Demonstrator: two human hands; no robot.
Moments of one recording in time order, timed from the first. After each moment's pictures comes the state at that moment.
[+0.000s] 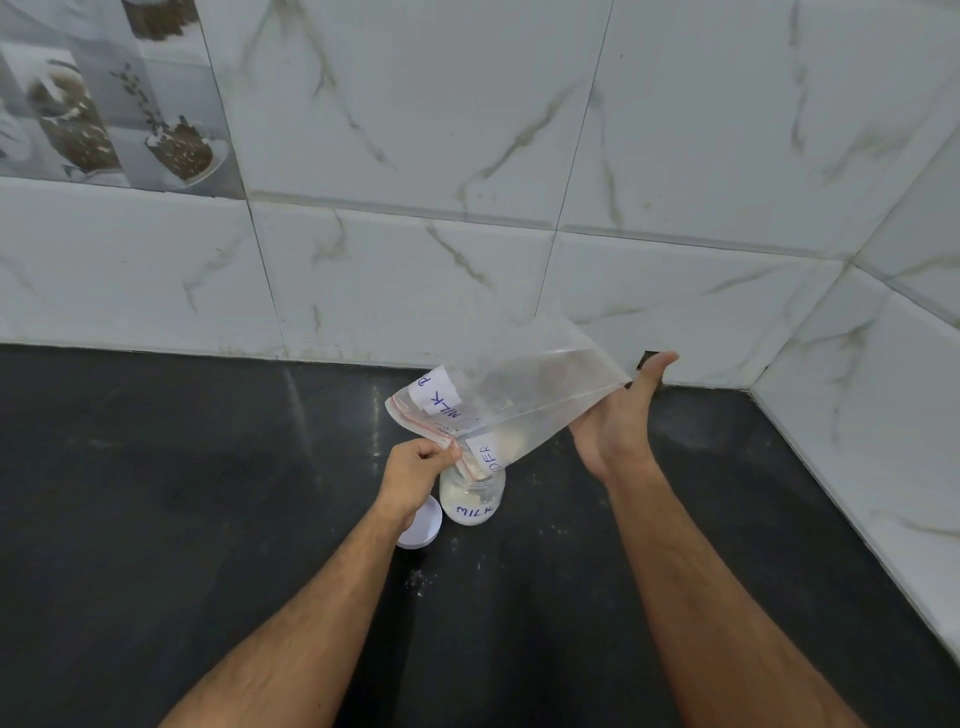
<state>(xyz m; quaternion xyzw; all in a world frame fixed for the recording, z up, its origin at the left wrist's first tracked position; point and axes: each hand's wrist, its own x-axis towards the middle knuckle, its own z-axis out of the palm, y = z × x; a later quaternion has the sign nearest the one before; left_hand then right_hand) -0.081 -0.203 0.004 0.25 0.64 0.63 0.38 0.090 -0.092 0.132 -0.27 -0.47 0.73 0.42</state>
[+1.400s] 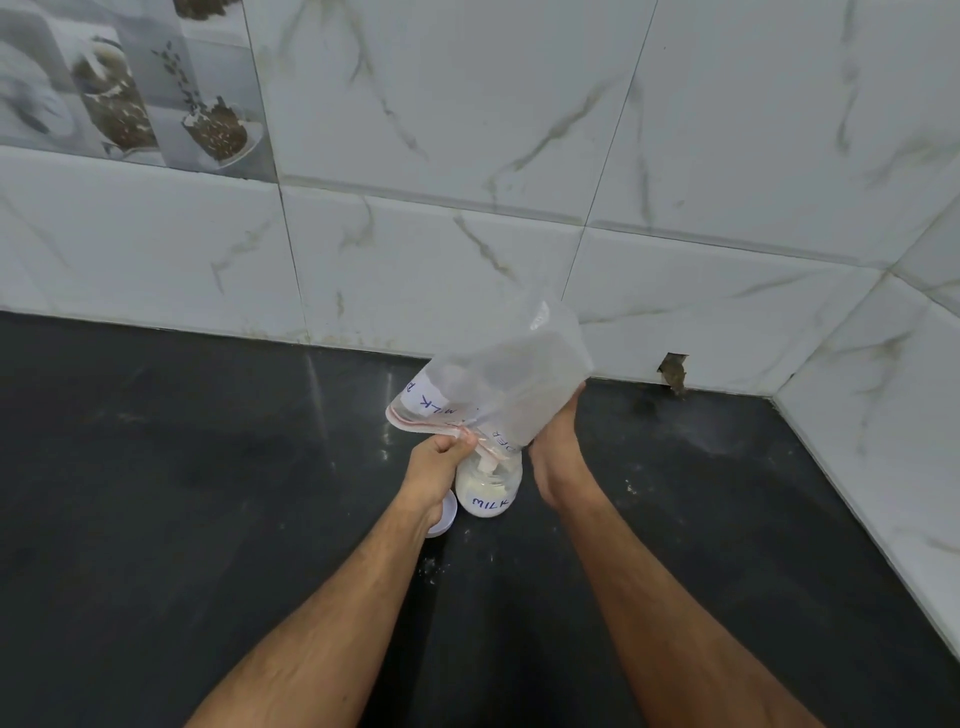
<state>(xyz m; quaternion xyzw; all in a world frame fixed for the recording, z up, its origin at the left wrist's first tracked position) -0.067 -0.201 0.006 0.12 0.58 0.68 0.44 0.052 -0.141 0.095 -0.26 -0.62 0.67 0.32</state>
